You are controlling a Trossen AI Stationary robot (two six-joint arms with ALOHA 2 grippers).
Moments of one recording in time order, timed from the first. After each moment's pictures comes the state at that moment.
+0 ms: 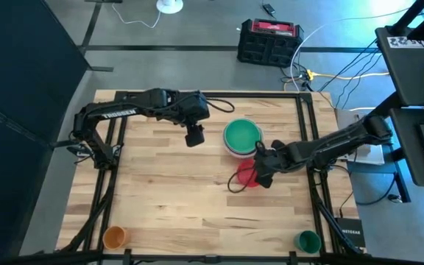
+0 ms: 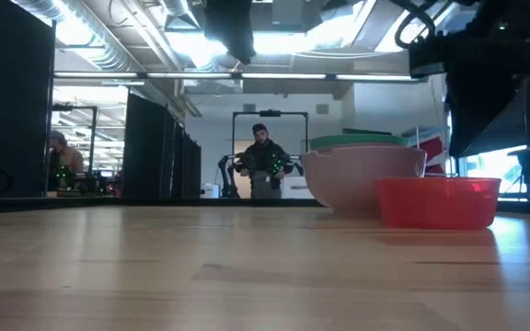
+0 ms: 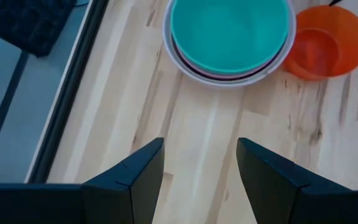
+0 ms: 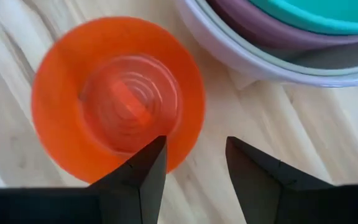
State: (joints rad) left arm 0.16 1.72 1.82 -1.12 -0.20 -0.01; right arm 0.27 1.33 0.85 -0.88 0.24 0.72
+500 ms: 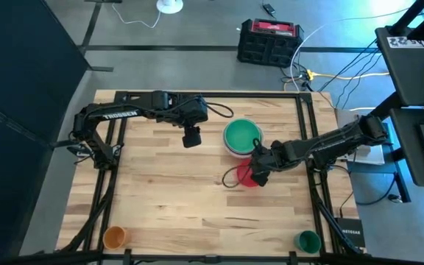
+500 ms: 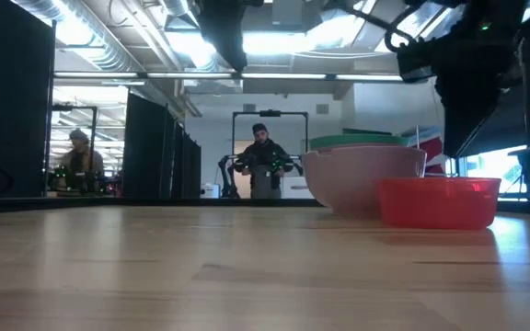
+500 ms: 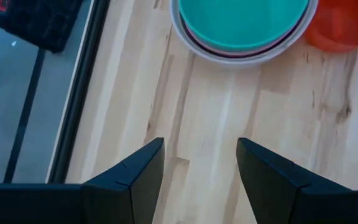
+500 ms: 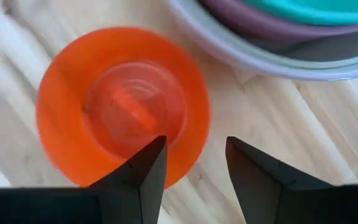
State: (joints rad) left arm 0.15 1.72 1.79 -1.15 -0.26 0.03; right arm 0.19 1.38 0.89 -0.89 0.18 0.88
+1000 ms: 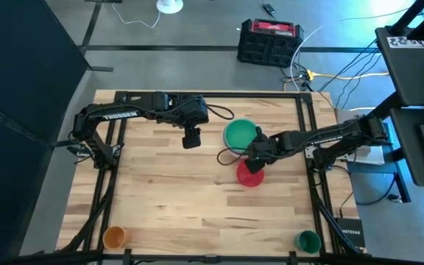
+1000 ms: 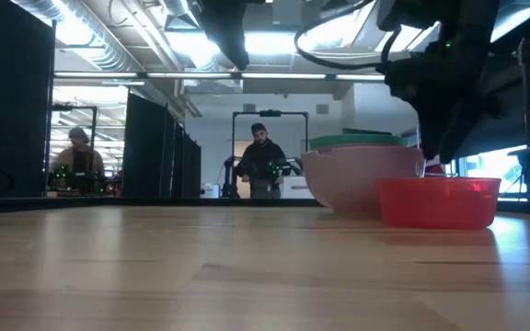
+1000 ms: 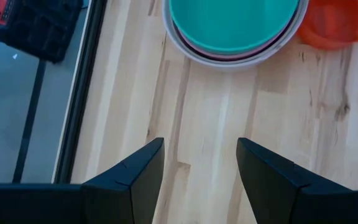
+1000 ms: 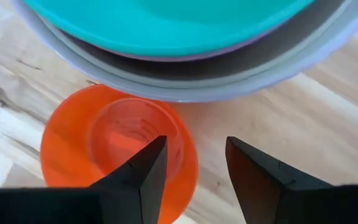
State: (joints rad) left arm 0.14 1.72 1.79 -1.14 -0.26 0.09; right arm 0.08 1.38 0.89 -0.88 0.09 1.10
